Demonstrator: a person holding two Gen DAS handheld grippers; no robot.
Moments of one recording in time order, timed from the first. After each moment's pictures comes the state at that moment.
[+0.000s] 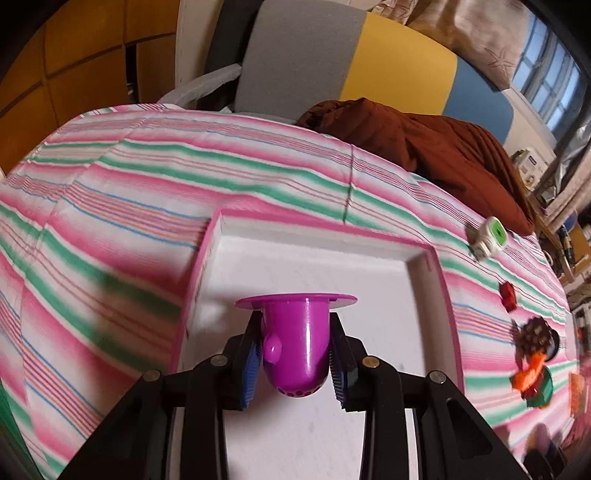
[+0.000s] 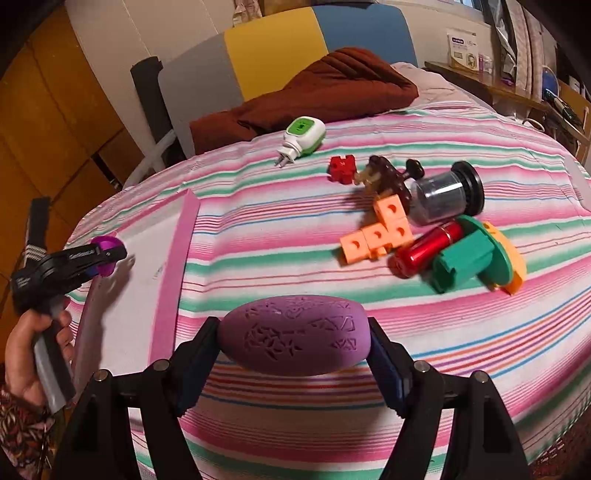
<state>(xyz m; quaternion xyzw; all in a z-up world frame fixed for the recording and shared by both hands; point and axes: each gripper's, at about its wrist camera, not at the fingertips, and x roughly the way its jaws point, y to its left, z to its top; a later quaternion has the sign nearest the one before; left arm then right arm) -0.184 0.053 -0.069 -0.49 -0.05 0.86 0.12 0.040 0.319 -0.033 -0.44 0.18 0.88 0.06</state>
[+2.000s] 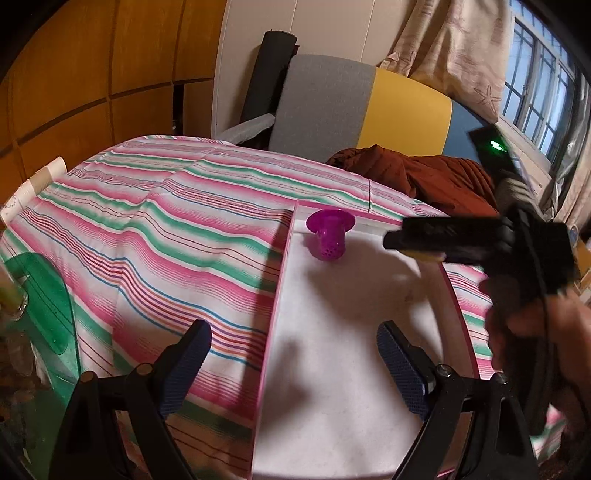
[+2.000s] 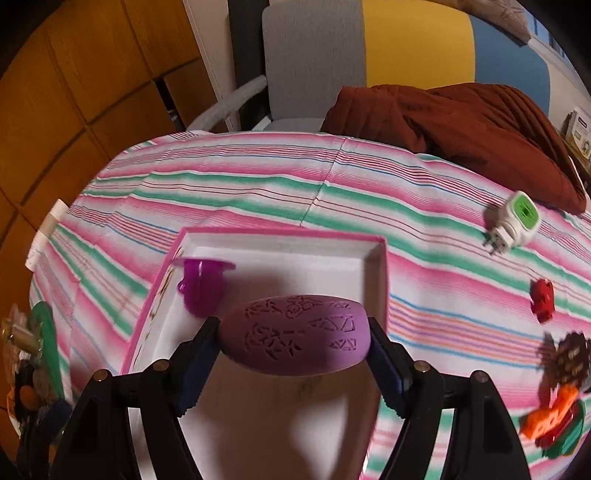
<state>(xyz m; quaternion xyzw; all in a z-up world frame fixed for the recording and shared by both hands) -0.047 -0.023 -0.044 -0.39 -0.06 0.91 0.08 -0.152 0.162 -0.035 -0.50 0.05 0.86 -0.06</state>
